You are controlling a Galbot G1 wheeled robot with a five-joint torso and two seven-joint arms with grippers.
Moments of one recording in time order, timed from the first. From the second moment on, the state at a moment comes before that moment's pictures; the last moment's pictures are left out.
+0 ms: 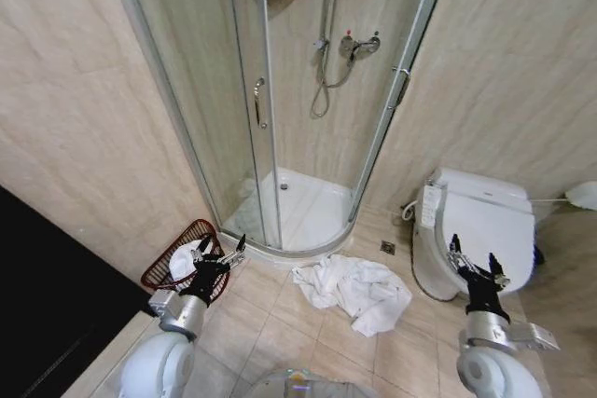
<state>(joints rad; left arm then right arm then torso) 1.72 -1.52 -0.68 -2.35 -0.29 0.22 0.16 -1.68 1.40 0.90 2.13 0.66 0.16 0.11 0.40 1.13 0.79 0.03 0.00</state>
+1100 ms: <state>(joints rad) 1.72 -1.52 -0.68 -2.35 -0.29 0.22 0.16 -1.68 1.40 0.90 2.10 0.65 0.19 0.10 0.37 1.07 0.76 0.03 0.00</state>
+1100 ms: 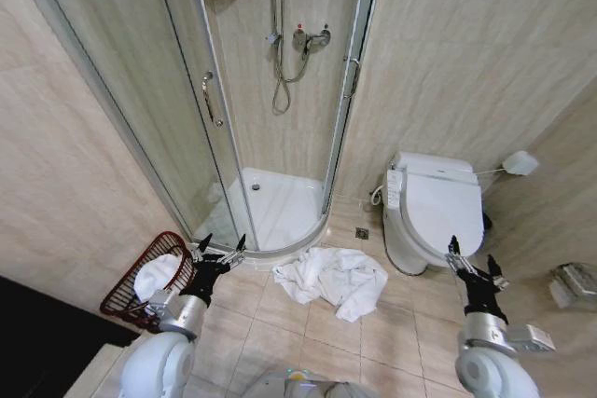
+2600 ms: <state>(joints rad) 1.72 -1.52 -0.68 -2.35 -0.29 0.22 0.16 -1.66 1.38 0.85 1.92 0.55 0.23 0.02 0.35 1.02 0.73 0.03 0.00</state>
